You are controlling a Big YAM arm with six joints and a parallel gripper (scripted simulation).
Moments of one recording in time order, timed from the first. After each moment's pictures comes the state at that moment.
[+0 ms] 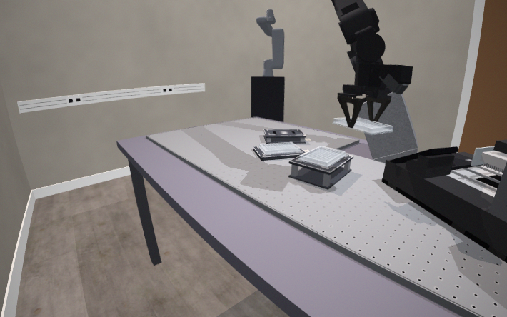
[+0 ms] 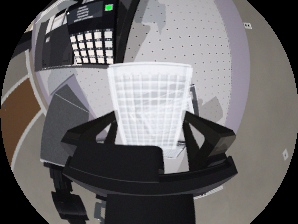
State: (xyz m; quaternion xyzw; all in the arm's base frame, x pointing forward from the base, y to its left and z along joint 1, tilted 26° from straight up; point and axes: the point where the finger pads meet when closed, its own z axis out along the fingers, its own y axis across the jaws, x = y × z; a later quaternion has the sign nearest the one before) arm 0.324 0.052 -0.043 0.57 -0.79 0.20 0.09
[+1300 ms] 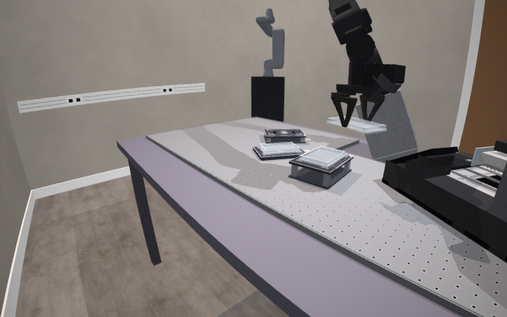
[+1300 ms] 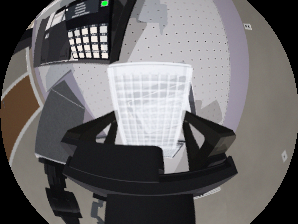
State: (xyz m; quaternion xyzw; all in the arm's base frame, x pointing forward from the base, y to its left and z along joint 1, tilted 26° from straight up) arm 0.330 0.039 -0.036 0.58 -0.78 0.20 0.09
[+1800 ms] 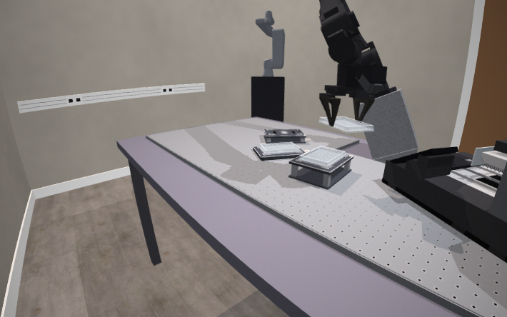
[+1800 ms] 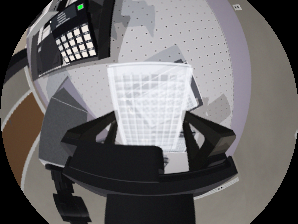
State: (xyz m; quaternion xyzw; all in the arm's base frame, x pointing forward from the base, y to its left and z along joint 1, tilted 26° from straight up) arm 0.330 0.010 -0.028 0.51 -0.83 0.21 0.08
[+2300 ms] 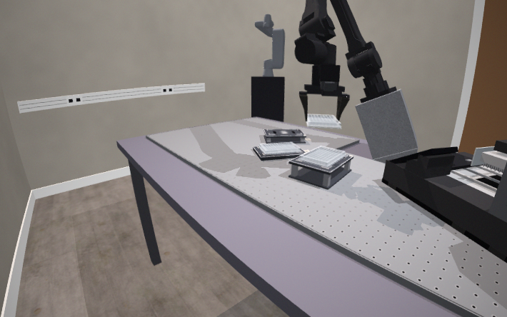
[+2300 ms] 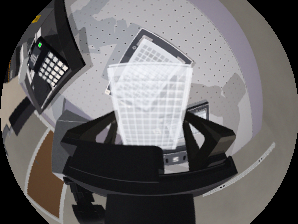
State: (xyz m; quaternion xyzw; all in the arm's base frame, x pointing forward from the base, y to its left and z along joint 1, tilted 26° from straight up) arm 0.330 -0.054 0.000 0.32 -0.92 0.22 0.03
